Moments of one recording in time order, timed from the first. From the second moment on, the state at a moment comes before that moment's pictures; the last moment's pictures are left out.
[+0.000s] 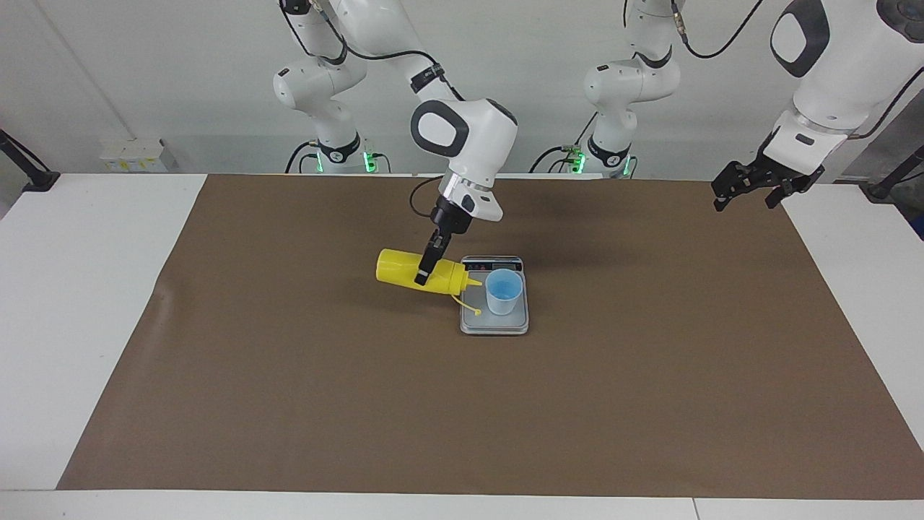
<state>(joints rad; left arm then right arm) 0.13 -0.02 -0.13 -1.63 0.02 1.55 0.00 0.70 0.21 -0.07 -1.92 -0.77 2.14 -0.20</state>
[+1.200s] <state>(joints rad) 0.13 -0.02 -0.13 -1.63 0.02 1.55 0.00 0.40 0.09 -0.07 -2.10 -0.25 2.48 -0.64</state>
